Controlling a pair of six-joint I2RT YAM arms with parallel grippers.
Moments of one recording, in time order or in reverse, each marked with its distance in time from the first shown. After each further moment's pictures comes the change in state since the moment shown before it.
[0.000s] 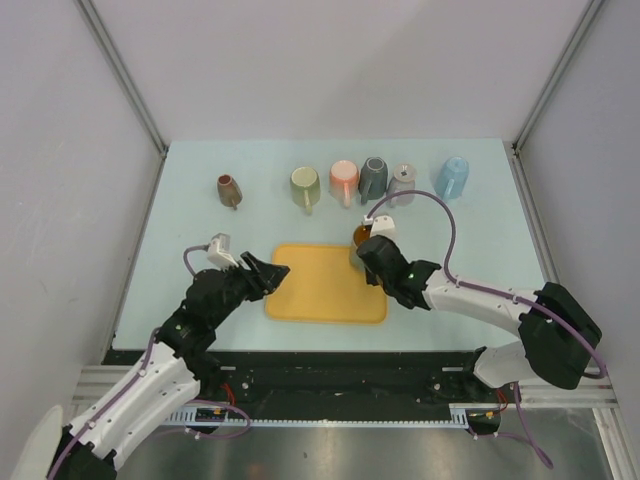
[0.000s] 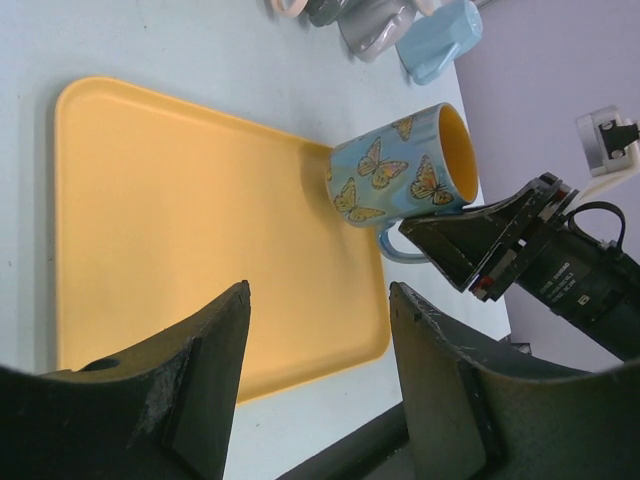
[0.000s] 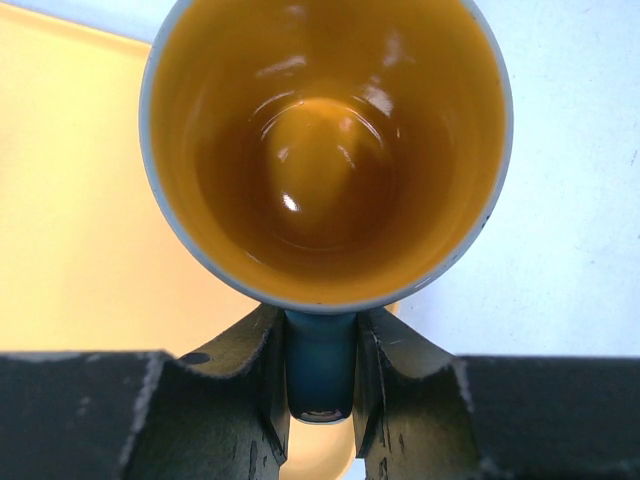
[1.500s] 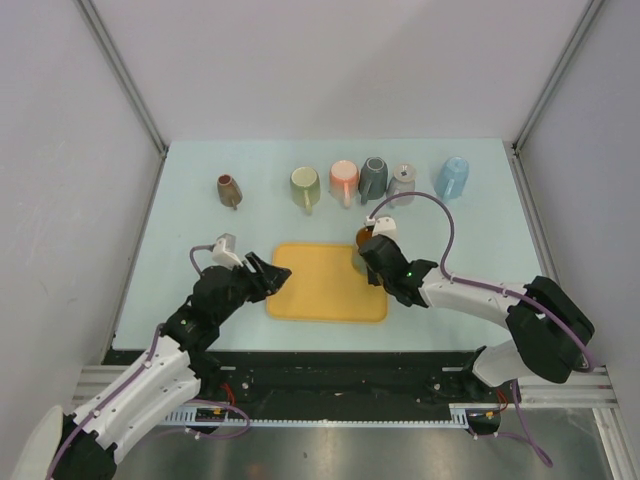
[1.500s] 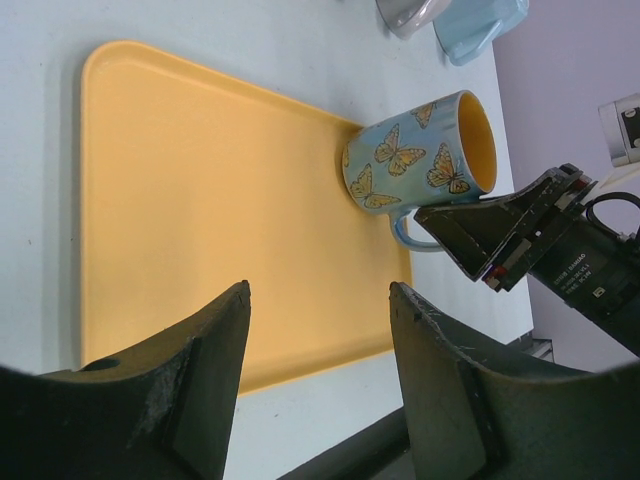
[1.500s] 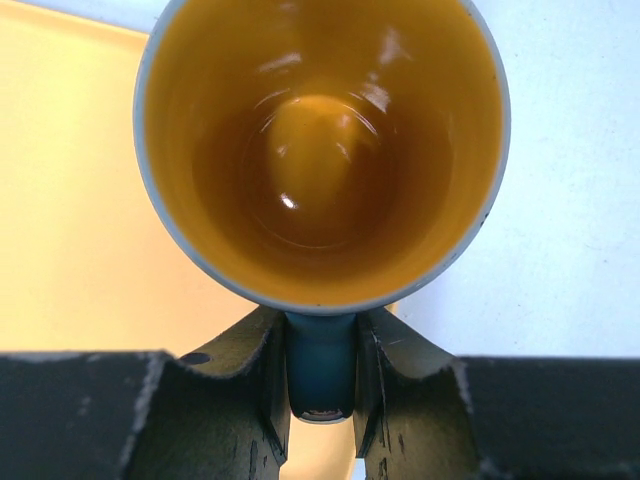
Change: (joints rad) left arm 0.000 0.074 0.000 -0.006 -0.002 0.000; right arm -0.059 0.049 -0.028 0.049 -0.050 0.018
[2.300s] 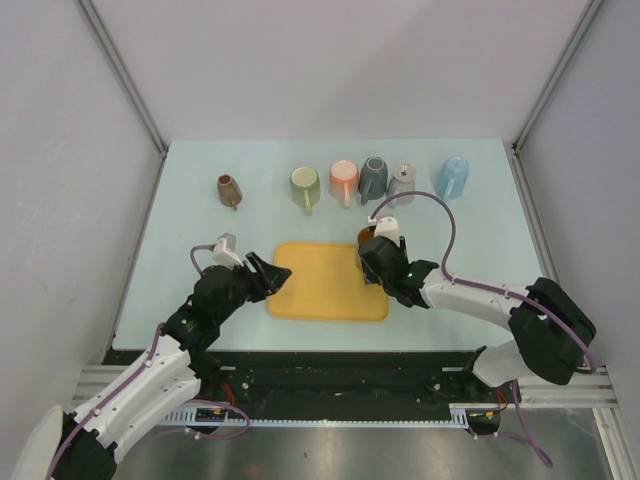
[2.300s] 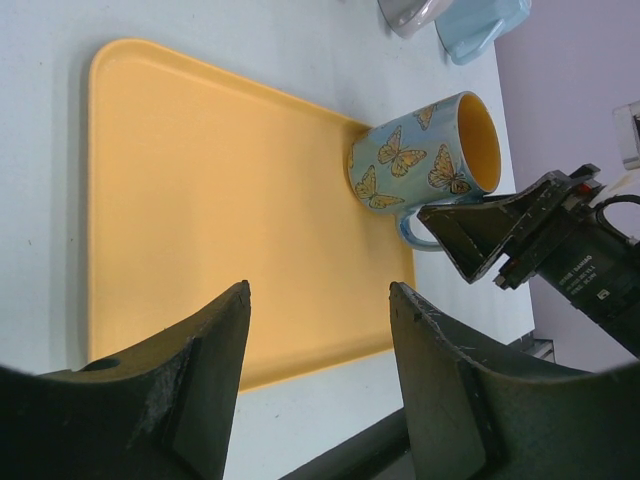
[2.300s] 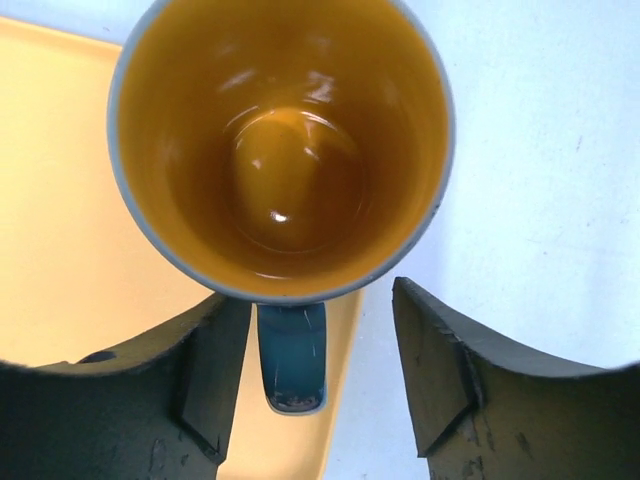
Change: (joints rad) left arm 0.000 0.012 0.000 0.006 0.000 0.000; right arm 0.016 0.000 0.000 -0.032 0.099 -0.030
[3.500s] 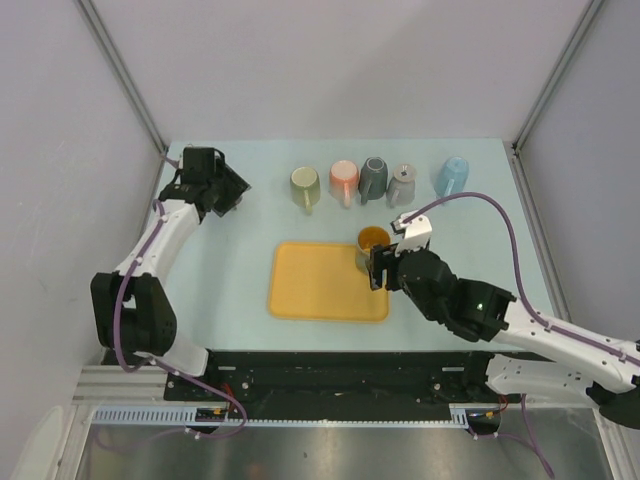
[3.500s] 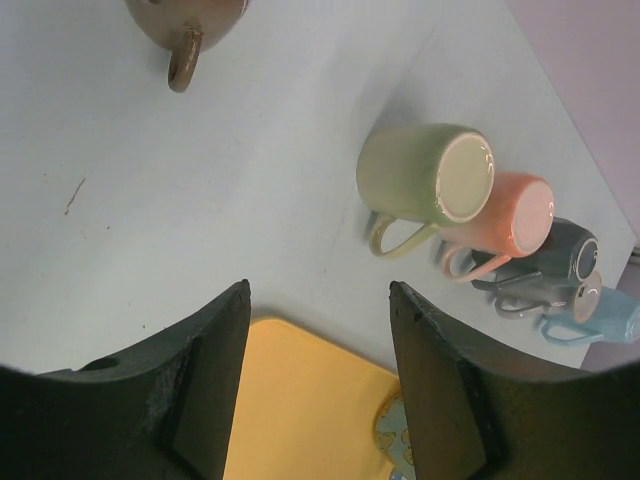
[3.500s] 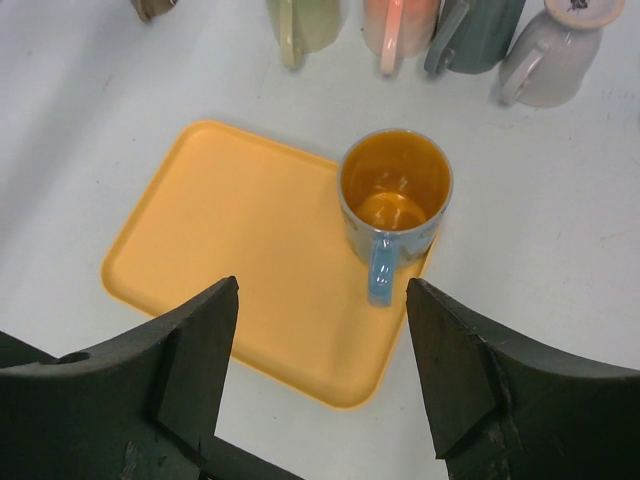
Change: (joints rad) left arm 0.435 0.903 0.941 -0.405 -0.014 0.008; right arm 0.261 -0.502 0.118 -0.247 0.100 -0.031
